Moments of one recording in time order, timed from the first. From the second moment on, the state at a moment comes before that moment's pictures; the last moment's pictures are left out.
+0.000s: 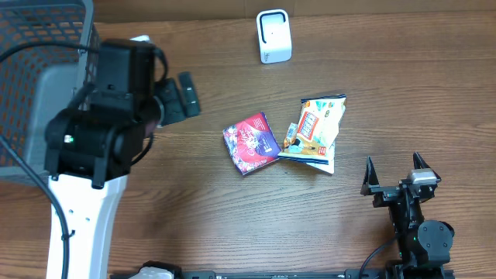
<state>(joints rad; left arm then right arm) -0.20 1.37 1.82 -1.34 -0.16 -0.44 0.04 0.01 0.02 -0.03 -0.04 0.00</state>
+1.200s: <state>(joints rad) -0.10 1.69 1.82 -1.44 -0.16 -0.44 0.04 0.01 0.02 0.06 -0.12 0.01</state>
